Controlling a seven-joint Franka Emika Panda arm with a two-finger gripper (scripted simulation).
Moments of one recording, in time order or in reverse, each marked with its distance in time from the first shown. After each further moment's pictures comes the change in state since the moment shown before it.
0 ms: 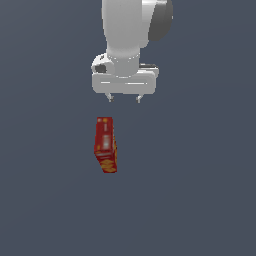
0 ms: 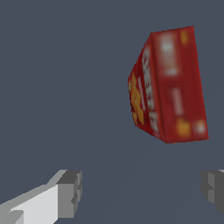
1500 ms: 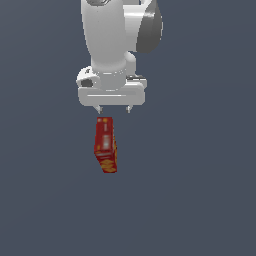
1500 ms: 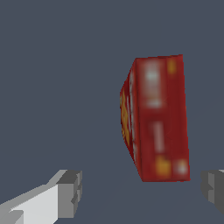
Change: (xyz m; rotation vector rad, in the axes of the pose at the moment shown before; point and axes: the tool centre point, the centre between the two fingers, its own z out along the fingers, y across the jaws) arm 0.042 0.034 0.016 -0.001 0.006 -0.081
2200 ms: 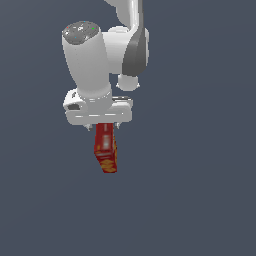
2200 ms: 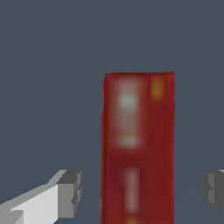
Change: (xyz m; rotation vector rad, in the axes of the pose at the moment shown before) arm 0.037 0.040 0.044 0.000 -0.008 -0.060
